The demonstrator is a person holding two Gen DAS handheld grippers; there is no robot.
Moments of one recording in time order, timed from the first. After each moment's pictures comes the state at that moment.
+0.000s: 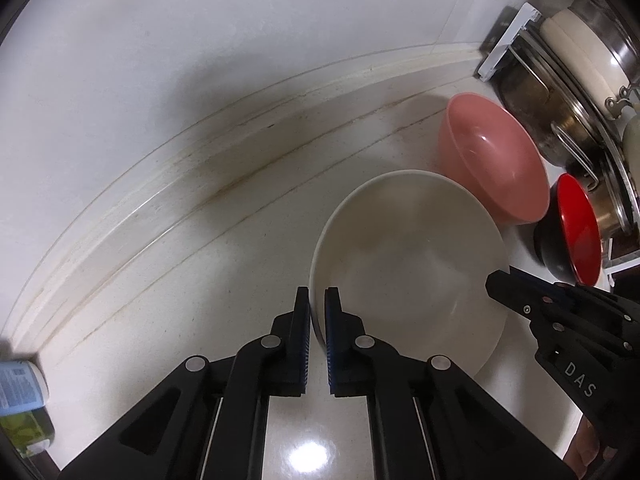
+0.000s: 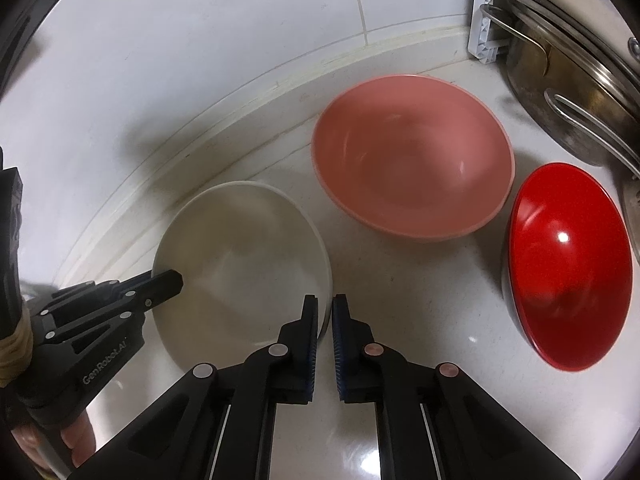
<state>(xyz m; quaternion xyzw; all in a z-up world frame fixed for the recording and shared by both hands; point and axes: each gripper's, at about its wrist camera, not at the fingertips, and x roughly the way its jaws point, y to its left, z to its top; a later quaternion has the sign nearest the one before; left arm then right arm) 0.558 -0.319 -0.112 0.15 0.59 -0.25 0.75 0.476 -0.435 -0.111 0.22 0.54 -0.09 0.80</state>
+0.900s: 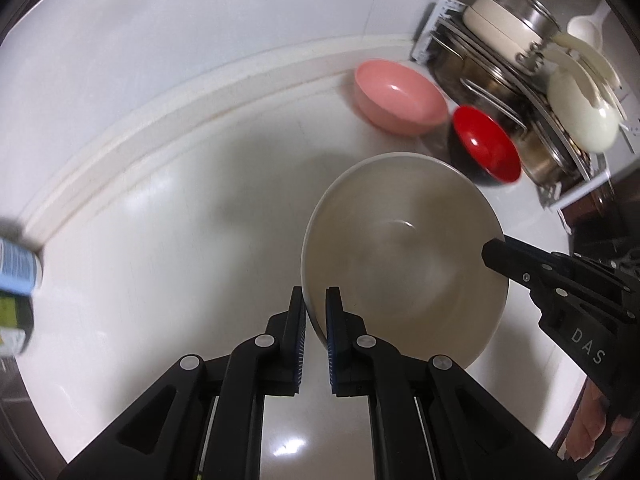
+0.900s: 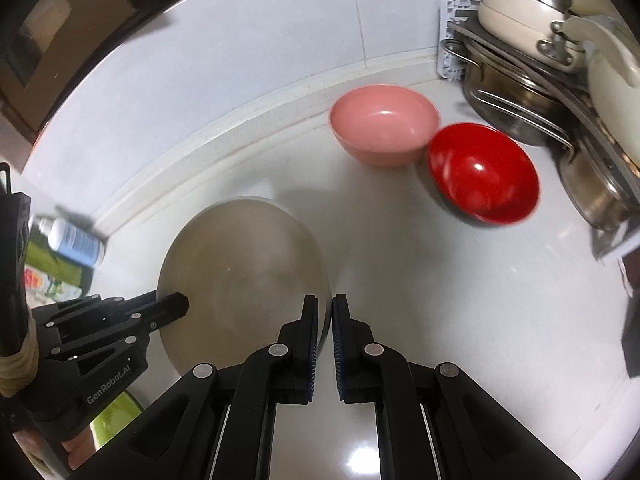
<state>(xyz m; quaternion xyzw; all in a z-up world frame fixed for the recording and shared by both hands) 0.427 -0.266 -0.057 0.12 0.58 -0.27 0.76 0.346 -0.404 -0.055 0.17 0.51 -0.09 0.84</state>
